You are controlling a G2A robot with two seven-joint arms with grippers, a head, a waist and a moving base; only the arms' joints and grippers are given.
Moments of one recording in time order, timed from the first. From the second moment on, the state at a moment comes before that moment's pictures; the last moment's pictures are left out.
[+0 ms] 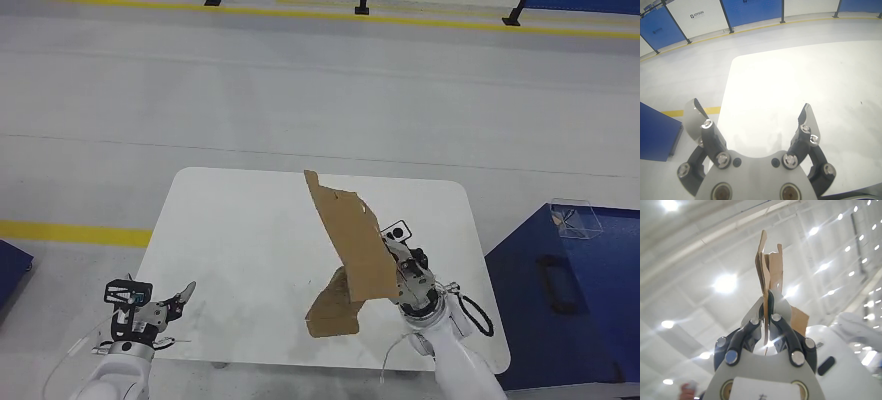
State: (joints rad) left arm 1.73 -1.15 -1.60 -1.80 1.33 0.00 0.00; right arm -1.35 -1.30 1.29 -1.72 1.27 -0.07 1.10
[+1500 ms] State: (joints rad) left arm 1.73 -1.15 -1.60 -1.80 1.33 0.00 0.00; right arm -1.49 -1.33 1.93 -2.35 -1.48 -0.93 -0.32
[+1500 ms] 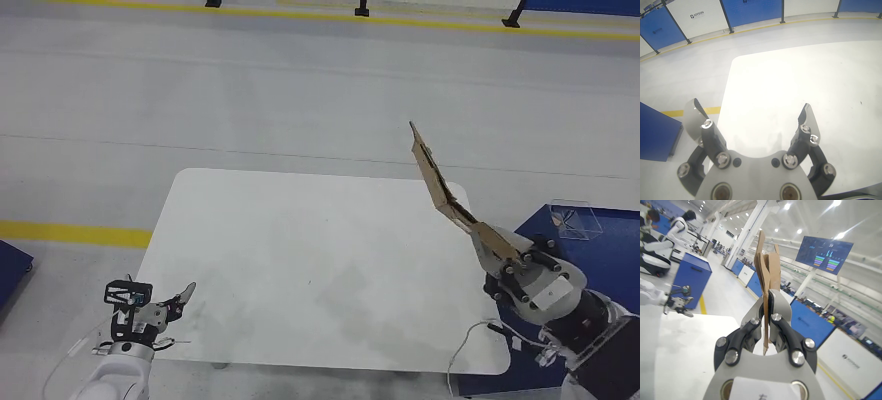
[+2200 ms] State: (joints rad) left arm 1.73 -1.15 -1.60 -1.80 1.33 0.00 0.00; right arm -1.76 -1.25 1.63 -2.35 -3.01 0.06 -0.94
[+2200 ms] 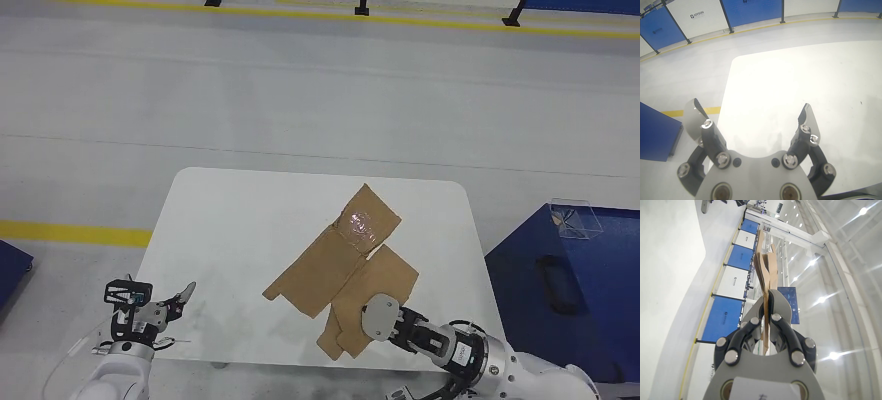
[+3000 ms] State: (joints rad) left arm 1.73 -1.15 -1.60 -1.80 1.33 0.00 0.00; right arm -1.61 -1.22 1.84 -2.22 -1.29 -0.98 -0.61
